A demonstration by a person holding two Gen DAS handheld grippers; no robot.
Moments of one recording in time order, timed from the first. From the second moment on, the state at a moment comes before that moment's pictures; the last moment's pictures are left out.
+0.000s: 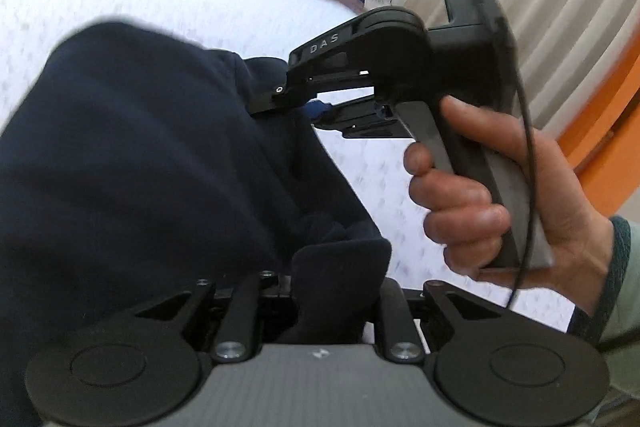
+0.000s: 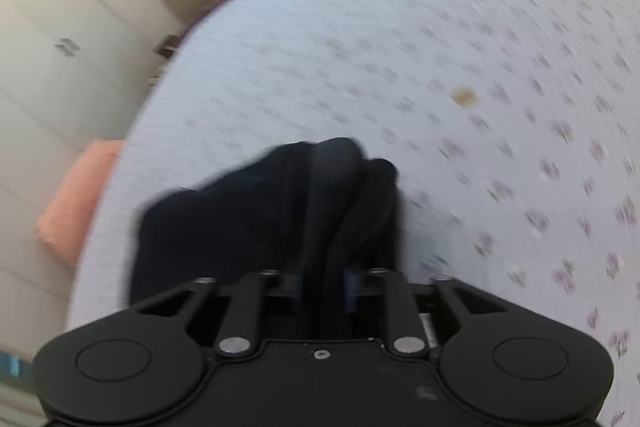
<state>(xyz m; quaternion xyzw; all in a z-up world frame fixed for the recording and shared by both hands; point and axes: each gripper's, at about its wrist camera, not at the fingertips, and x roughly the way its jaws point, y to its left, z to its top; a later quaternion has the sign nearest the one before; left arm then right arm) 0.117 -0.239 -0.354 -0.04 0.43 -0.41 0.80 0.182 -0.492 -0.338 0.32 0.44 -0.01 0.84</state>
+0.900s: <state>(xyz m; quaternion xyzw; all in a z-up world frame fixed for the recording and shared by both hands) 0.115 -0.066 -0.373 -0.03 0.52 -0.42 0.74 0.081 -0.380 -0.331 0.10 0.54 -0.05 0.84</state>
